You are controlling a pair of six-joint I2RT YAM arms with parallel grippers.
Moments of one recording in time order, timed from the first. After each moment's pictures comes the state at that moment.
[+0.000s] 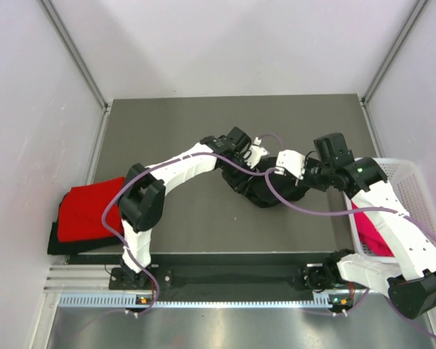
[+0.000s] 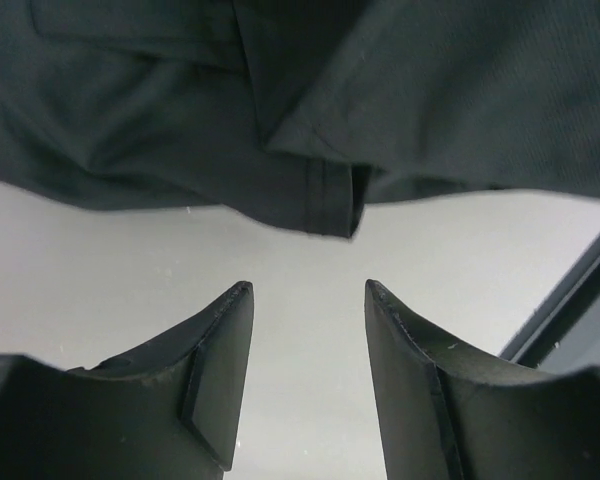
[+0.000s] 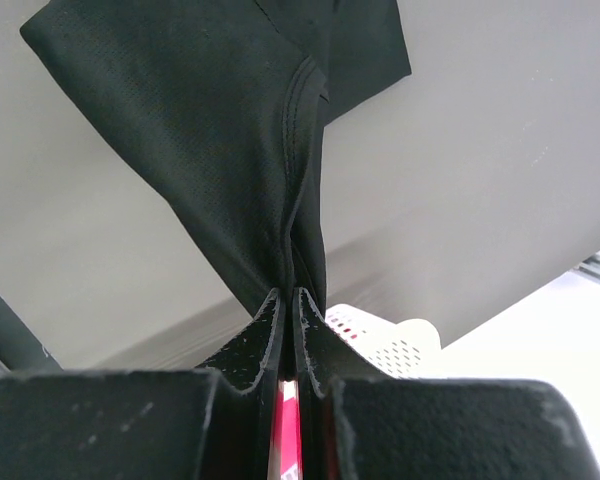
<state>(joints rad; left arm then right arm) -0.76 1.94 1.57 -0.77 0.30 0.16 0.41 1.07 1.16 -1.04 -0.07 -0.93</state>
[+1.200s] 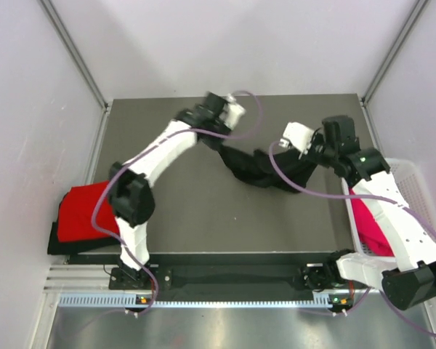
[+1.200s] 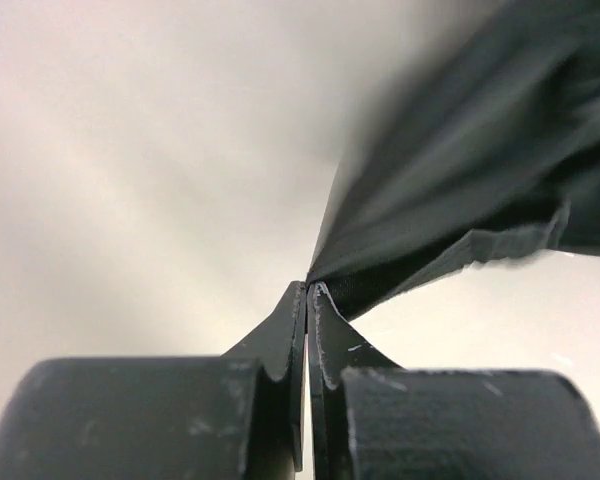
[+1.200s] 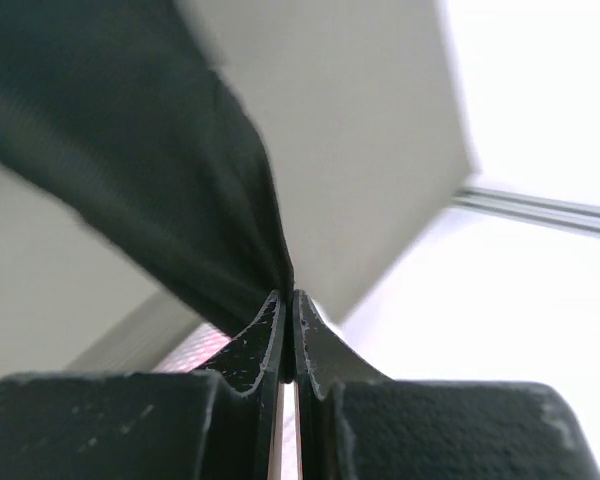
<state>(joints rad) -0.60 1.97 1.83 -0.82 0.03 0.18 0.35 1.12 1.23 -0.84 0.09 -0.92</state>
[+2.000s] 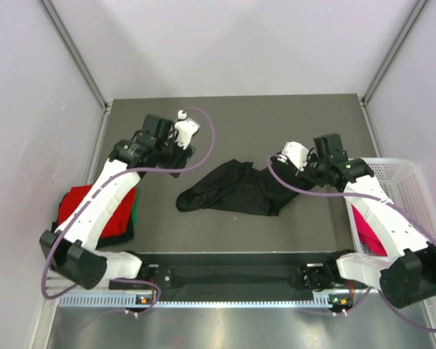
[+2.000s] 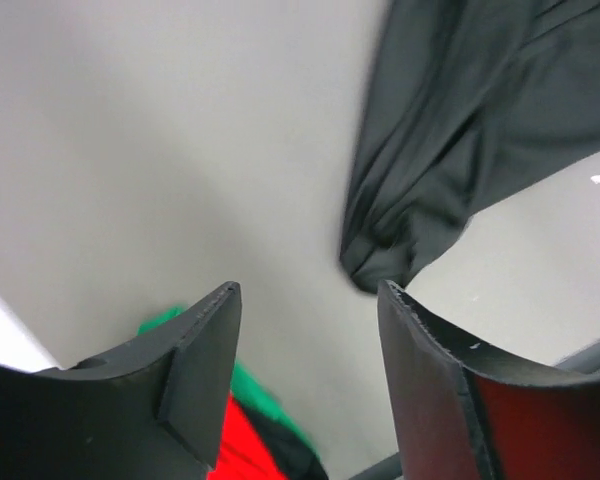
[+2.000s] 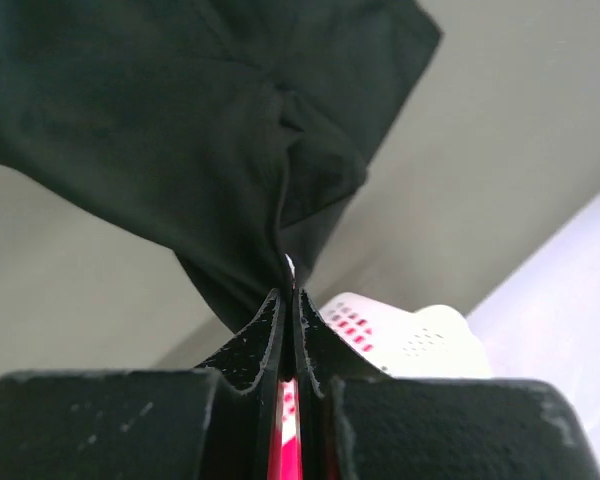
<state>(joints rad) -0.42 1.29 1.34 -0.90 0.01 0.28 0.30 1.15 1.00 -0.76 0.03 -0.82</state>
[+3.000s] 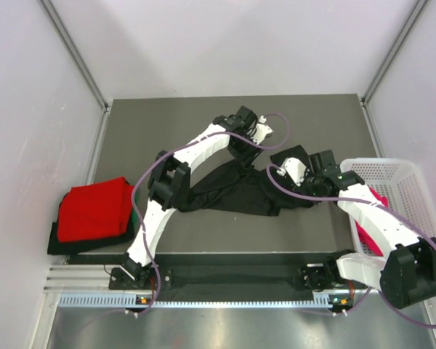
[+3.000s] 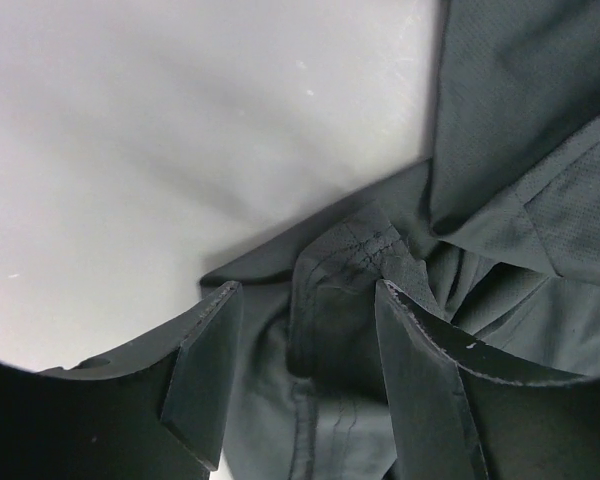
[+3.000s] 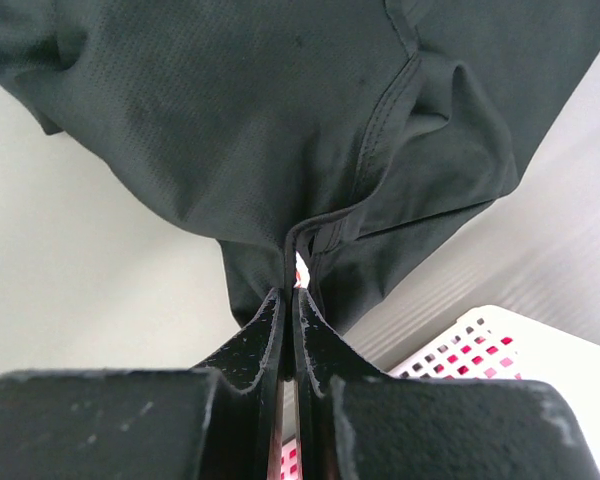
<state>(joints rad) -0.65 2.37 2.16 -0.88 0.19 0.27 0.30 1.15 0.80 -0.71 -0.06 -0.69</state>
